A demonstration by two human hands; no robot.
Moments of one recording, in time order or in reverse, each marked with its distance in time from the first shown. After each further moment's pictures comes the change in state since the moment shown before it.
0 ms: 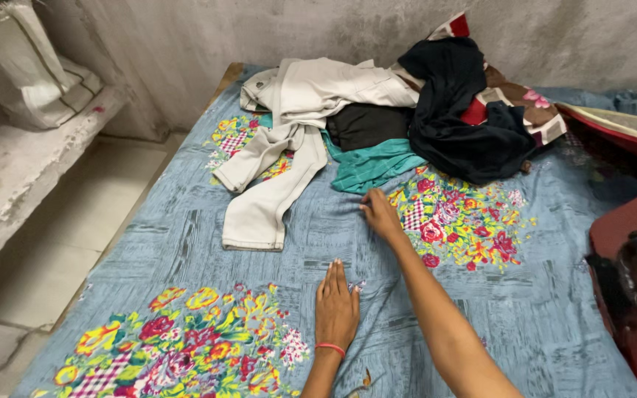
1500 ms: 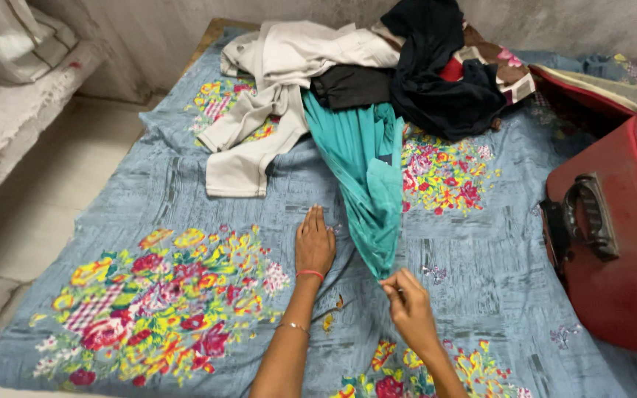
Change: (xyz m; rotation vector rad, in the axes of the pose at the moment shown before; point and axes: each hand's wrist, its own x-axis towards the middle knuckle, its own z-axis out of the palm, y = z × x) left_hand -0.005 -0.005 0.014 0.085 0.106 0.058; right_hand -0.271 -0.248 -0.206 0.288 -0.025 0.462
